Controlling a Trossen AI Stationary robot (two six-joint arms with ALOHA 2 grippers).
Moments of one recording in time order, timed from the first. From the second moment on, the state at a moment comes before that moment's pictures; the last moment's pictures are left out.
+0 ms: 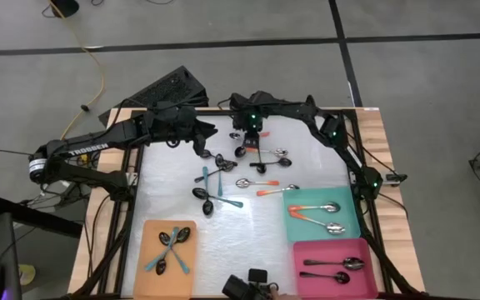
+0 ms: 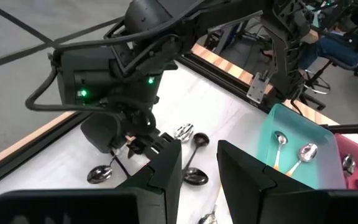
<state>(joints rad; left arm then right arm) 0.36 1.14 1.04 -0.30 0.00 -0.34 -0.54 2.43 2.11 -1.13 -0.08 -0.41</state>
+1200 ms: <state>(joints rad) 0.38 1.23 1.04 -0.29 -0.14 -0.35 -0.40 1.70 2.11 -1.44 -0.08 -0.19</state>
